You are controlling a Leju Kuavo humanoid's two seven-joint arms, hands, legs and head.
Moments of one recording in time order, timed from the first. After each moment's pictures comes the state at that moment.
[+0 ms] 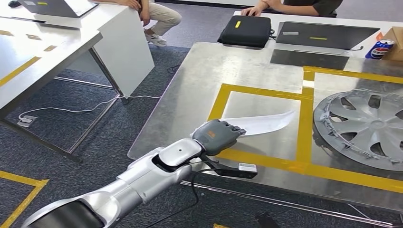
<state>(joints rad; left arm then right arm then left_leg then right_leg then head) -0.59 -0.31 -0.64 -0.70 -1.39 0.28 -0.08 -0.11 0.20 -0.89 -0.22 1.29 -0.09 -0.29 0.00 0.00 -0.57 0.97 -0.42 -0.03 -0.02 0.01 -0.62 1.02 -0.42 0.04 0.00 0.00</state>
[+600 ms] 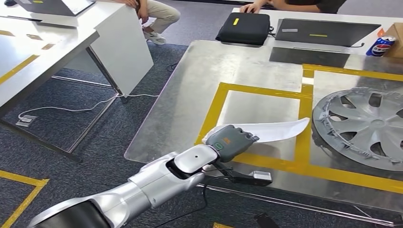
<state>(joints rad) -0.62 -0.36 -0.78 -0.66 -1.36 0.24 0.04 -0.11 0.20 -0.87 -0.22 1.29 -0.08 -0.27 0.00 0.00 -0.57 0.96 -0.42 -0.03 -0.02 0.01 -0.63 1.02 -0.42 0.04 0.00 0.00</state>
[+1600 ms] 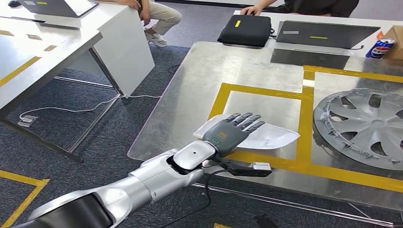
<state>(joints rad) -0.68 -0.36 -0.85 -0.56 -1.24 0.34 0.13 -0.11 0.20 -0.86 -0.22 1.29 -0.08 -0.25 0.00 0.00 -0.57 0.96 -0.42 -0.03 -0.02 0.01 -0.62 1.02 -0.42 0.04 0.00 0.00</state>
